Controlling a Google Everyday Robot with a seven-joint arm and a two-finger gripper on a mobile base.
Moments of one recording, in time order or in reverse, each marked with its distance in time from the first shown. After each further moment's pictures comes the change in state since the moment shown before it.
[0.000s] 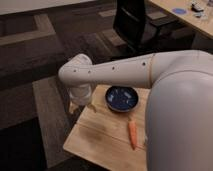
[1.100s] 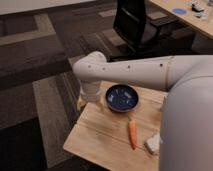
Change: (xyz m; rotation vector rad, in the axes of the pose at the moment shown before) arm -0.014 -0.071 -0.011 -0.077 0.002 0.115
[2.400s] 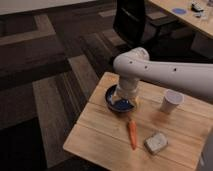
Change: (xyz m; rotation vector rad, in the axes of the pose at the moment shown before) arm -0.005 -0.142 -0.022 0.091 -0.040 0.295
